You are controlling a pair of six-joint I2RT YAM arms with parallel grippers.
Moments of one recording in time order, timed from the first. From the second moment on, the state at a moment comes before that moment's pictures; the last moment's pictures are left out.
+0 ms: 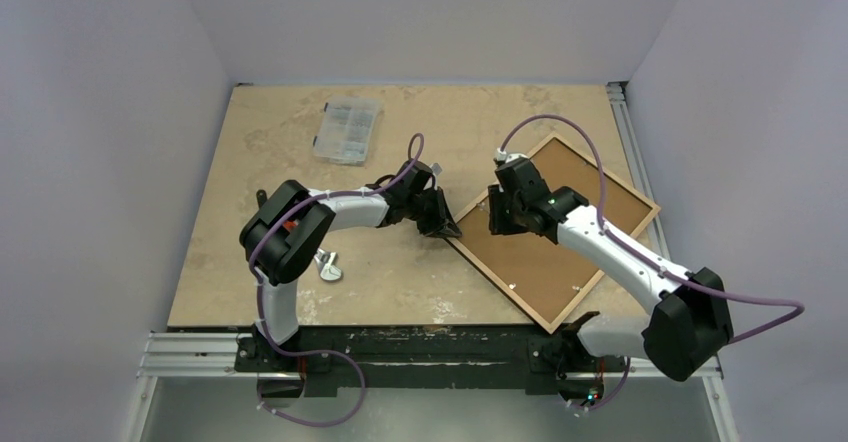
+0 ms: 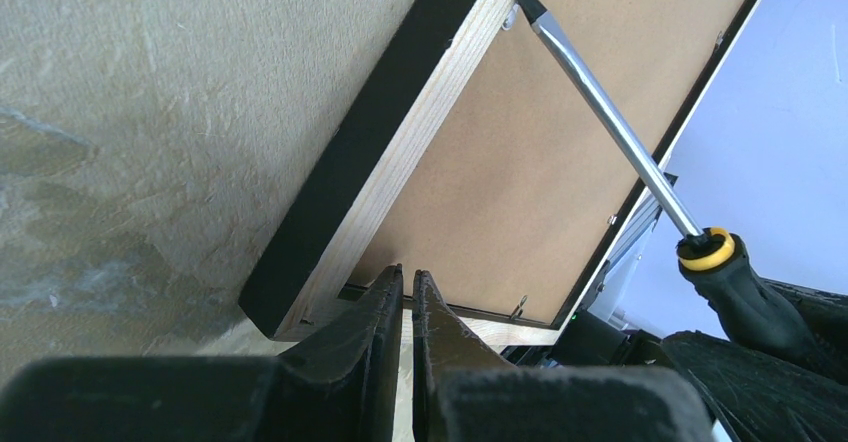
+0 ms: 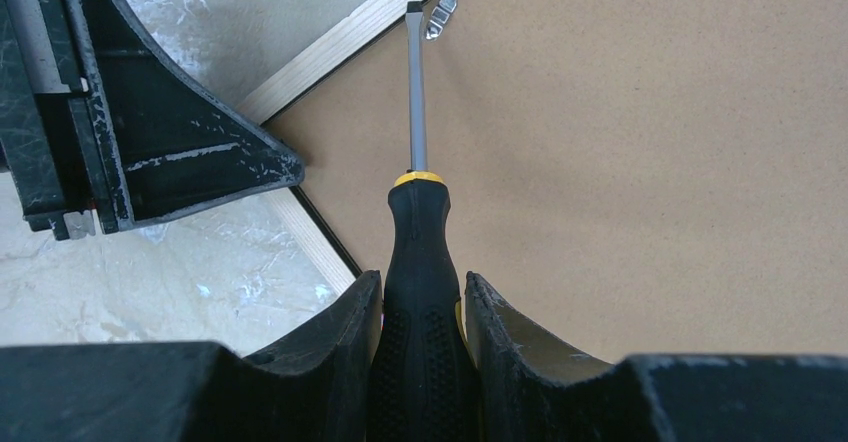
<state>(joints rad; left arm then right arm) -0.70 1.93 1.09 0.00 0.42 -0.97 0.57 1.27 0.94 -0.65 0.16 0.41</state>
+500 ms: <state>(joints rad) -0.70 1.93 1.09 0.00 0.42 -0.97 0.57 1.27 0.93 -0.66 0.14 0.43</state>
